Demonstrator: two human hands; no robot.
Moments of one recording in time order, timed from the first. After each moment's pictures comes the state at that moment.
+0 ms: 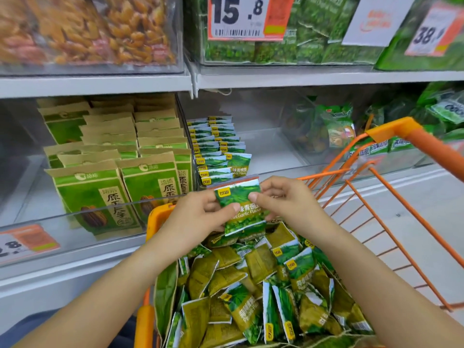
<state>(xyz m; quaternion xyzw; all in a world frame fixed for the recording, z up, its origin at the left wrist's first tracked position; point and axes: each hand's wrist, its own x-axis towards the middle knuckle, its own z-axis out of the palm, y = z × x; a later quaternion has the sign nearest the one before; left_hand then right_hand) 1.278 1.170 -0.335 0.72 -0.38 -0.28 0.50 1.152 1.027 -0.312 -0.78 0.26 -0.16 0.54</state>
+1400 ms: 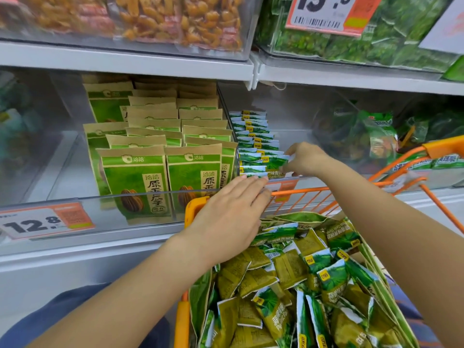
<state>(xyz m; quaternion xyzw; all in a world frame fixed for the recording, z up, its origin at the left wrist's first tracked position) 1.292 1.177 -0.356 0.75 -0.63 0.16 0.12 1.264 0.948 -0.313 -0.90 0.40 0.07 0.14</state>
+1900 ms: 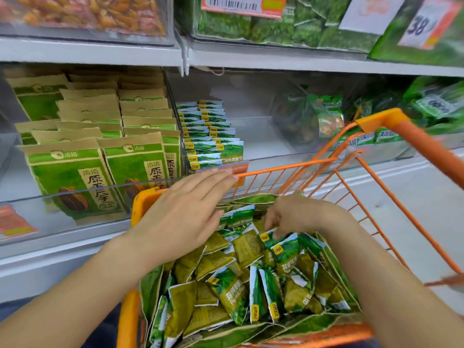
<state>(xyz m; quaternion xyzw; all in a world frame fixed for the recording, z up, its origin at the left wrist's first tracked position) 1.279 1.185 -0.349 0.72 -0.67 0.09 0.17 1.138 0.989 -0.326 -0.91 0.23 0.32 0.15</state>
